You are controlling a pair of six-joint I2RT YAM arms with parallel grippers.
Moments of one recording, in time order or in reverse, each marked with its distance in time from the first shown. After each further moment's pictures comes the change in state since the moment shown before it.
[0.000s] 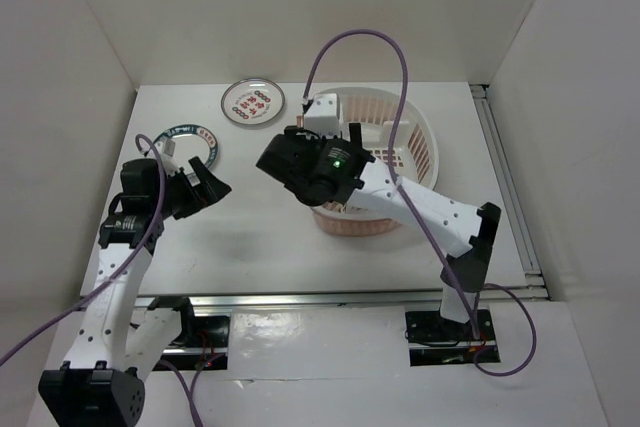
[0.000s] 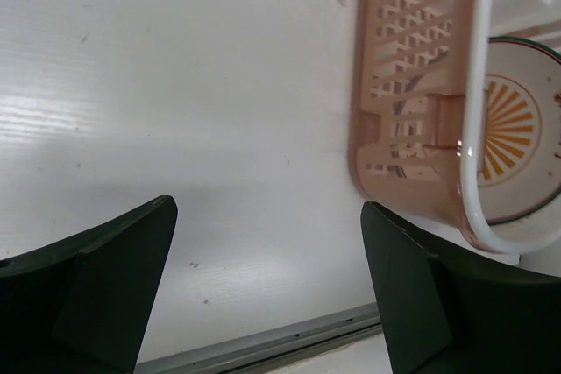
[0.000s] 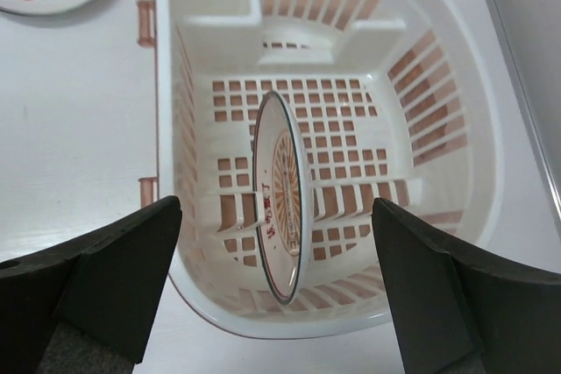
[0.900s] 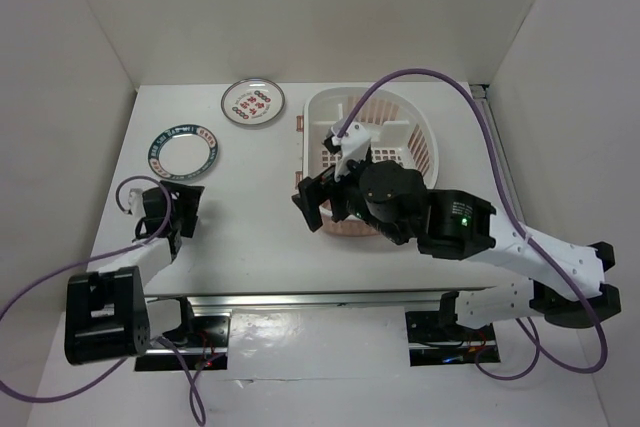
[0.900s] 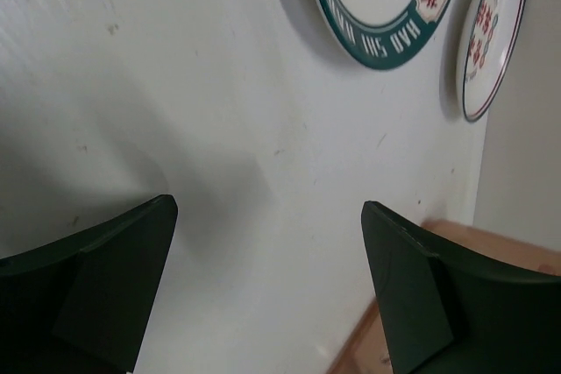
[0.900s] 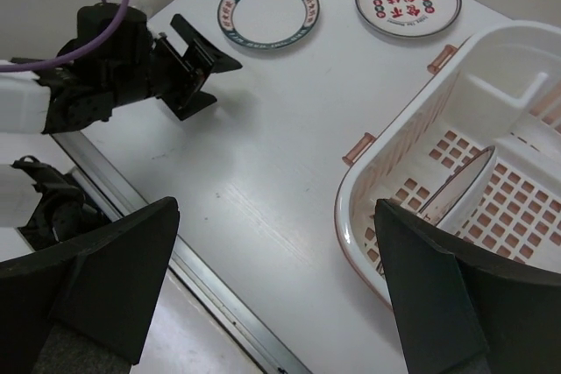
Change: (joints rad) left arm 0.142 0.351 -0.474 0.775 -0.355 -0.690; right arm 0.177 -0.608 -0.433 0.644 -0.576 -0.650
